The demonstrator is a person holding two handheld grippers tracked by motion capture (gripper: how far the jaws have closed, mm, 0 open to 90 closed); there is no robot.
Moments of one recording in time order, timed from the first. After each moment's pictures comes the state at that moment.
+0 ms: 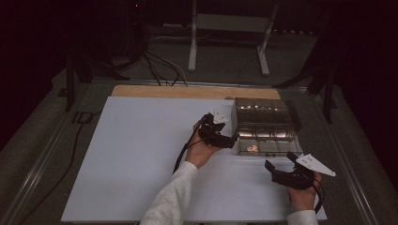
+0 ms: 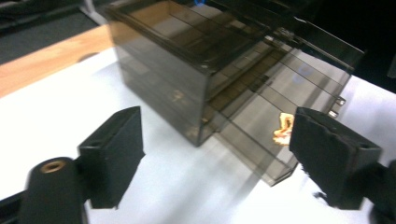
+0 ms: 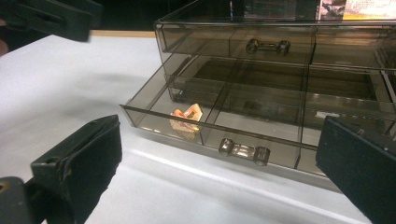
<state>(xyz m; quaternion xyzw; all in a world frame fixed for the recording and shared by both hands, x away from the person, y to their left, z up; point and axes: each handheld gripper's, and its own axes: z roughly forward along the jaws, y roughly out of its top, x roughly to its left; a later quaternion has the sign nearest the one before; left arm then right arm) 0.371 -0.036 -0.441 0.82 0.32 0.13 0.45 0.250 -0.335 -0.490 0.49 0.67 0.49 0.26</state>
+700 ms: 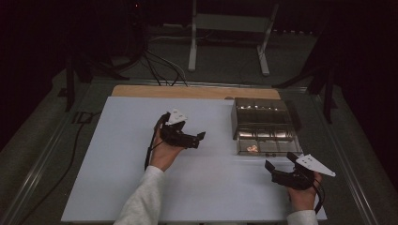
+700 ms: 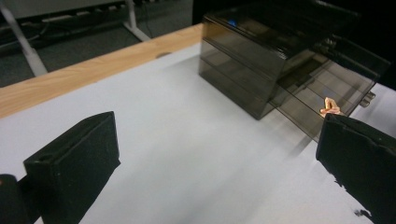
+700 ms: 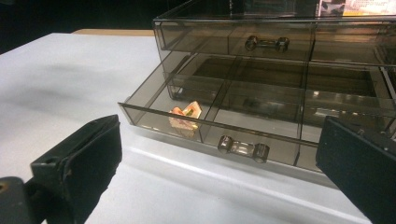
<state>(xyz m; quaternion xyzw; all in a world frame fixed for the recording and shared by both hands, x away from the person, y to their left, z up) 0.354 0.078 -0.430 0.78 0.37 0.17 0.48 0.249 -0.335 -0.491 0.49 0.67 0.48 0.26</state>
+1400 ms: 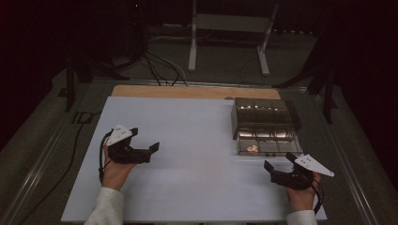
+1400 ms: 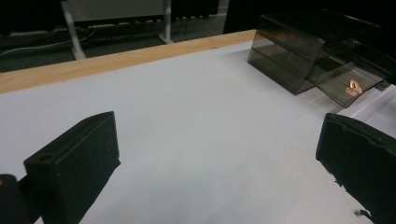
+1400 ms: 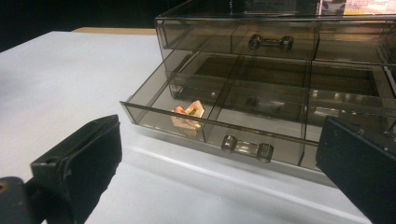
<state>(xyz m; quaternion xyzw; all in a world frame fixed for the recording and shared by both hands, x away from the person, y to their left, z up) 0.294 0.205 -0.443 0.73 0.41 0.20 0.50 0.249 -0.332 -0.491 0.49 0.68 0.48 0.26</state>
